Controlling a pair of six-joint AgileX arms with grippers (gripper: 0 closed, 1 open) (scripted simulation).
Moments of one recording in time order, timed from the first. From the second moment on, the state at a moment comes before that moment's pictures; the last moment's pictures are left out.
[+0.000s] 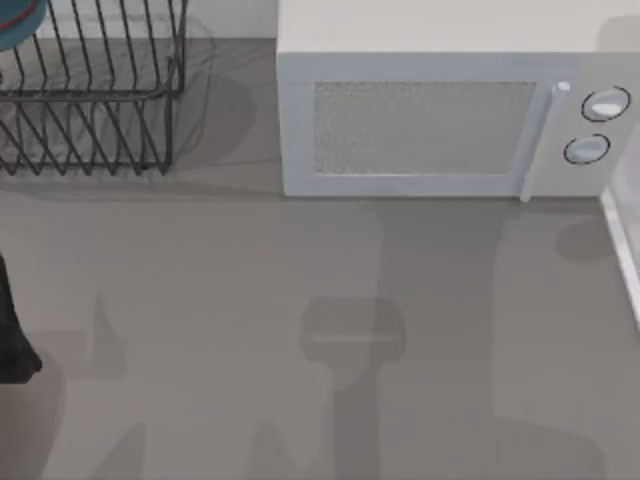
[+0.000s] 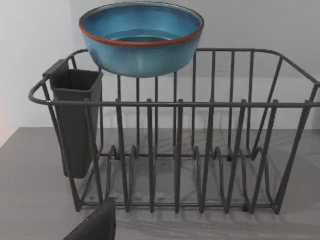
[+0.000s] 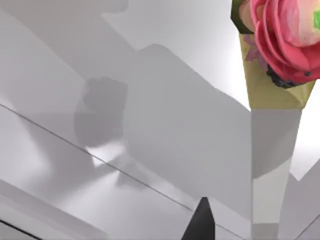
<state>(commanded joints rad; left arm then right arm) 0.00 0.00 0.00 0.00 0.00 0.00 -0.23 2.60 2.67 -1.65 0.02 0.78</state>
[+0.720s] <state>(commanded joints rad) 0.00 0.00 0.00 0.00 0.00 0.00 -0.16 2.74 2.90 -1.70 0.03 0.83</state>
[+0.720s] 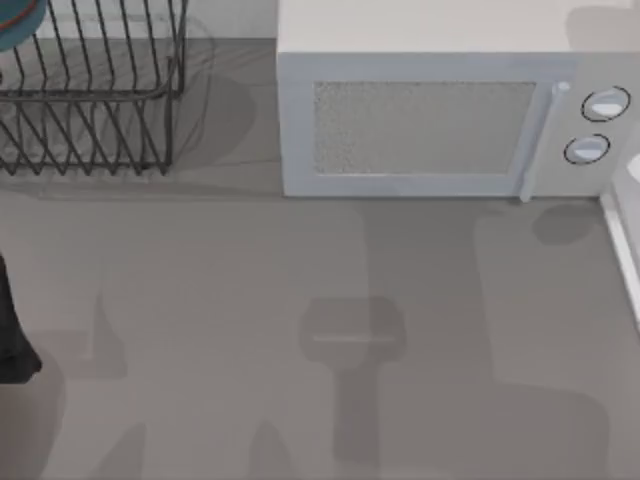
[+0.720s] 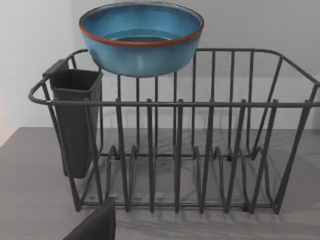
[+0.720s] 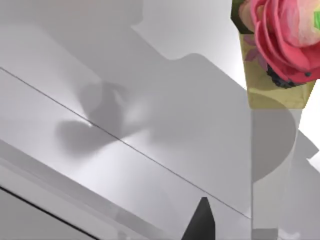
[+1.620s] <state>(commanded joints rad) 0.00 0.00 0.00 0.00 0.00 0.00 -0.16 2.58 2.40 -1.37 0.03 0.84</state>
